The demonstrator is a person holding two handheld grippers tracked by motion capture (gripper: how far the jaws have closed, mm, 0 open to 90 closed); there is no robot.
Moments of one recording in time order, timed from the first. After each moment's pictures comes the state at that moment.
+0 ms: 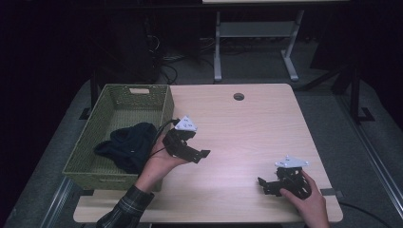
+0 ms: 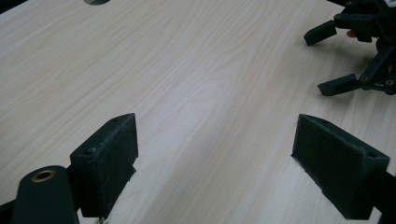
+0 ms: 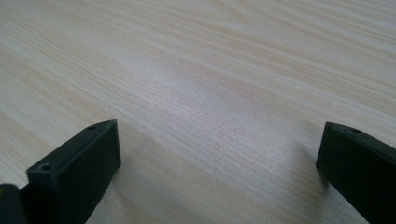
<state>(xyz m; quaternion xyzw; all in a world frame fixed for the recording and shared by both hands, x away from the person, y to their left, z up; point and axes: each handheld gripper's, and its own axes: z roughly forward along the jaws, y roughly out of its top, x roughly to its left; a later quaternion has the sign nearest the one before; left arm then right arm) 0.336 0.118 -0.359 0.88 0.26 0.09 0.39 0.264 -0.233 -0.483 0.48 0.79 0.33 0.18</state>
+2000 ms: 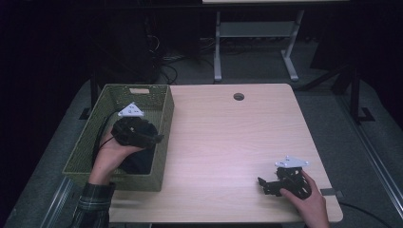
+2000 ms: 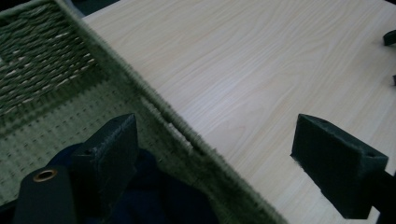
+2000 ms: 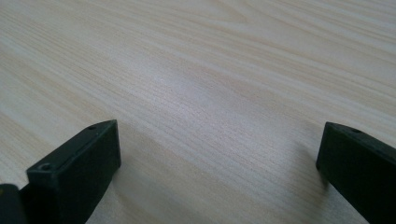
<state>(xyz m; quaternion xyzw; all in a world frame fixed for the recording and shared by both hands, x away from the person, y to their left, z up) 0.348 0.246 -0.331 0.85 0.35 0.15 0.37 0.264 -0.233 -0.483 0.48 0.79 0.33 0.18</state>
